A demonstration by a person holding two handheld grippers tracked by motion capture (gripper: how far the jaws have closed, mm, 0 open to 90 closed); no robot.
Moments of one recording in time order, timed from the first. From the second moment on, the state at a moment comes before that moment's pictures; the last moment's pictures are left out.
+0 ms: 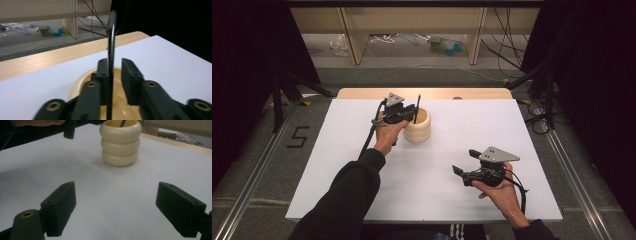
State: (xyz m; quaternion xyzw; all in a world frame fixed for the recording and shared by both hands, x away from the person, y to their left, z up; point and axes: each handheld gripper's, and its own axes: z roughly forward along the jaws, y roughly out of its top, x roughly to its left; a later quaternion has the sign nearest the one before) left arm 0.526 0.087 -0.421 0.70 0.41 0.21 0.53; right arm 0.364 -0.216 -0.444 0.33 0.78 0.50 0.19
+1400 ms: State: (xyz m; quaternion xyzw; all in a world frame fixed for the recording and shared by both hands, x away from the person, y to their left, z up) left arm 0.431 0.131 -0.407 0.71 0.34 0.20 0.58; right arm 0.363 -0.217 -0.441 0.34 0.76 0.52 0.19
